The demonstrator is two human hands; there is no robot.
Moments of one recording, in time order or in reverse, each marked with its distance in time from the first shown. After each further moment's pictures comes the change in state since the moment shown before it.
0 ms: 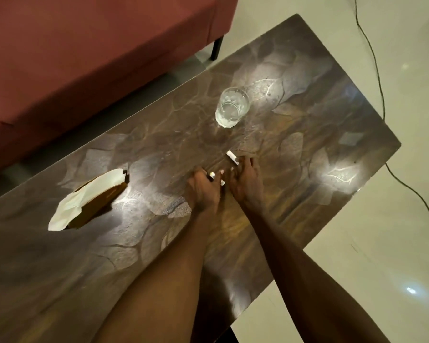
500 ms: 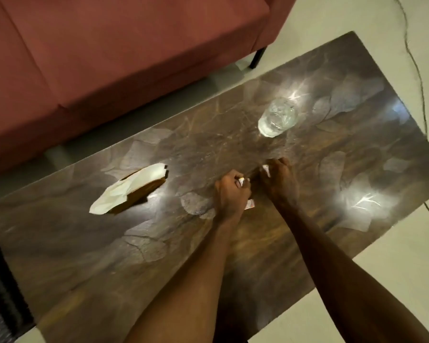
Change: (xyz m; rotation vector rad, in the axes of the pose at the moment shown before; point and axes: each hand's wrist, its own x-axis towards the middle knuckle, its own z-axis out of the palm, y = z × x) left_hand 0.007 -0.018 -0.035 -0.265 -0.025 0.093; right_hand 0.034 -0.004 0.014 -0.141 -0.049 -0.213
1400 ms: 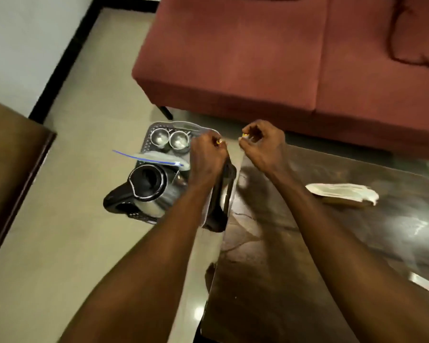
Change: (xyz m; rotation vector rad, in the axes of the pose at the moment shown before) left_hand -0.140 -0.205 -0.517 -0.046 0.829 -0.159; right_hand -0.223 -0.529 0.148 0.475 -0.354 -0.824
